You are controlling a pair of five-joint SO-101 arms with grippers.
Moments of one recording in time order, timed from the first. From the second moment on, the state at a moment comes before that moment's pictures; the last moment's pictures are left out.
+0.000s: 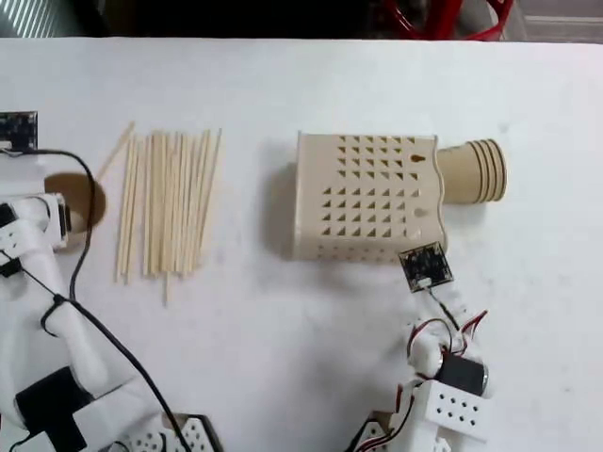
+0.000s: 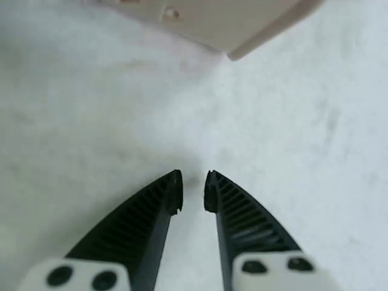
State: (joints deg) left arm -38.8 -13.1 31.4 50.1 -22.8; right arm 15.0 -84.3 95.7 55.6 37.8
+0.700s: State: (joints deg) left arm -16.7 -43.3 28.3 68.0 -22.8; right arm 15.0 -84.3 95.7 55.6 37.8
